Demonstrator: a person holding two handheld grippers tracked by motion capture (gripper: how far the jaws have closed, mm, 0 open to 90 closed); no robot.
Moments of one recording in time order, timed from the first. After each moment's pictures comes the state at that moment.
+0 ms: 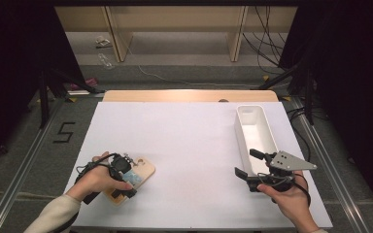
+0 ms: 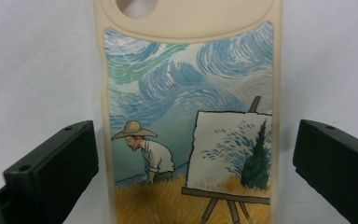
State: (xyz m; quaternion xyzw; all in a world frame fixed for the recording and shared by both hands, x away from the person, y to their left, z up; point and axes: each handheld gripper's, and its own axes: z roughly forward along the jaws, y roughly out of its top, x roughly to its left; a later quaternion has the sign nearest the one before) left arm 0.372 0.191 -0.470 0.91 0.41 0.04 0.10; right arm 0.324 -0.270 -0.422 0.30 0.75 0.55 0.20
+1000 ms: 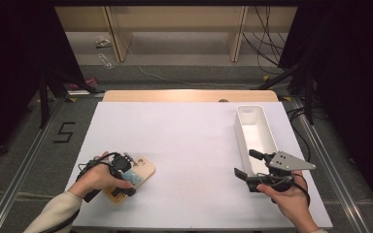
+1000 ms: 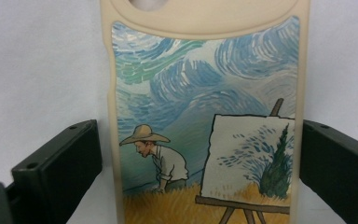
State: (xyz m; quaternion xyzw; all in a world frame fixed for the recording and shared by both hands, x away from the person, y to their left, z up) left arm 0.379 0.194 -0.476 0.91 0.41 0.03 0.09; right arm 0.325 -0.269 -0.423 0.30 0.76 0.55 0.19
